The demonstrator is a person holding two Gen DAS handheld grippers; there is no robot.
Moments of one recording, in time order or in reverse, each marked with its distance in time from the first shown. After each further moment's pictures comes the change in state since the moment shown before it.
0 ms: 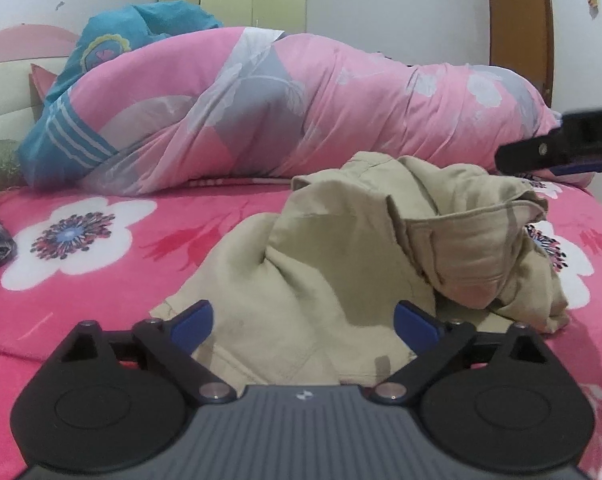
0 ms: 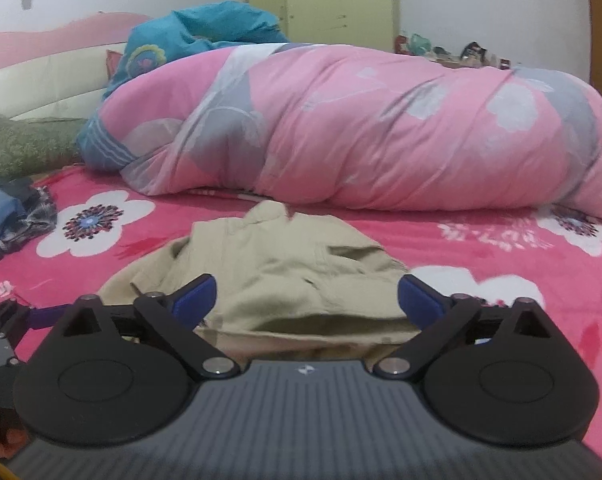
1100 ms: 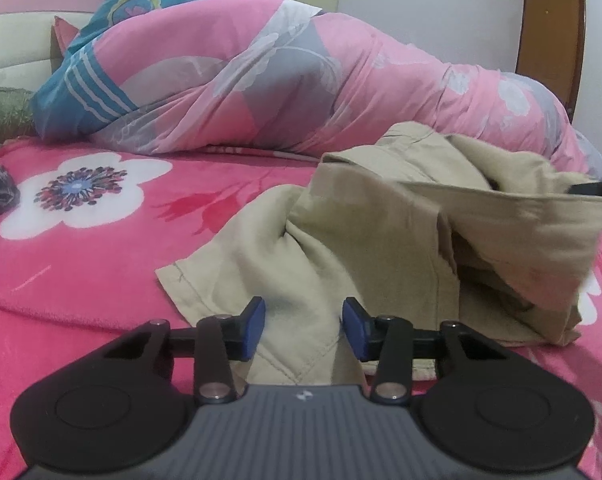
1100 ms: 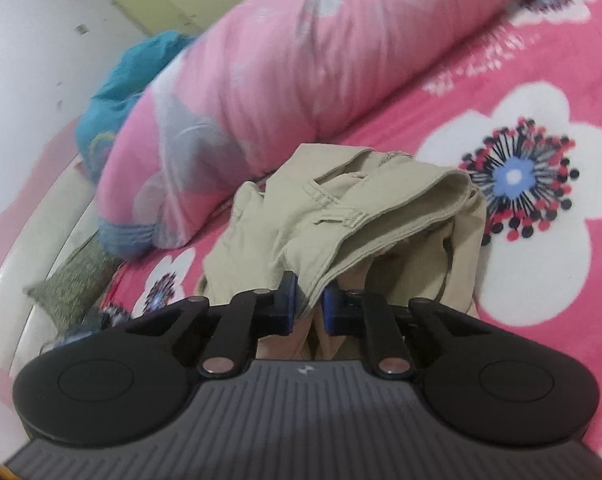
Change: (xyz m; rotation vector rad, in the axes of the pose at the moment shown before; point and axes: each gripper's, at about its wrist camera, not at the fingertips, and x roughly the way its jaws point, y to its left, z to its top) left arm 0.012 0.021 -0.003 -0.128 0.054 0.000; right arm -0.014 -0.049 -0.018 0.634 0.141 0.153
